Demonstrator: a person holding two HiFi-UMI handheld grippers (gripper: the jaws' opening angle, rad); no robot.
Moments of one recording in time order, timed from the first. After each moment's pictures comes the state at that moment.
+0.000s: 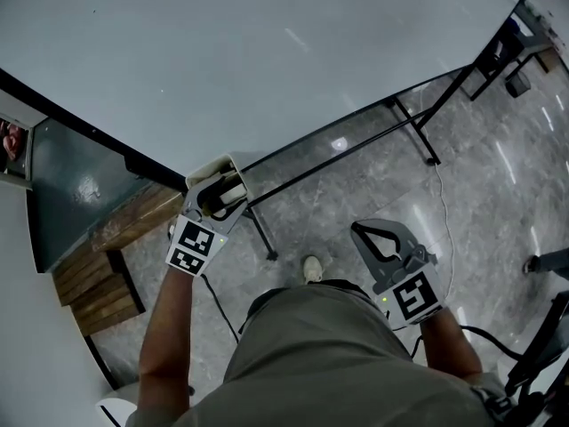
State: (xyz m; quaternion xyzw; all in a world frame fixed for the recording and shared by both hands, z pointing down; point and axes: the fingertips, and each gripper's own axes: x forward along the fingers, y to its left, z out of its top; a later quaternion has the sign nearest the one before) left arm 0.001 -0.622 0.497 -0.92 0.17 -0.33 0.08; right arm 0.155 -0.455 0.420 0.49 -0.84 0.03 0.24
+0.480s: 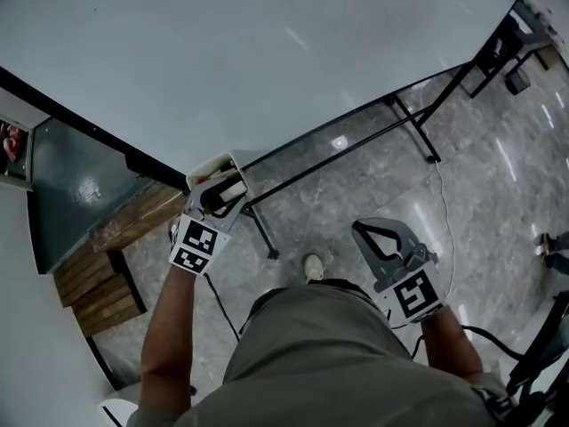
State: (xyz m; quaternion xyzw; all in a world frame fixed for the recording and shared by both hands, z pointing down) left arm 0.000 -0.622 0.501 -0.92 0.17 -0.35 0.10; right arm 0.156 -0.451 0.424 0.50 -0.83 0.03 0.25
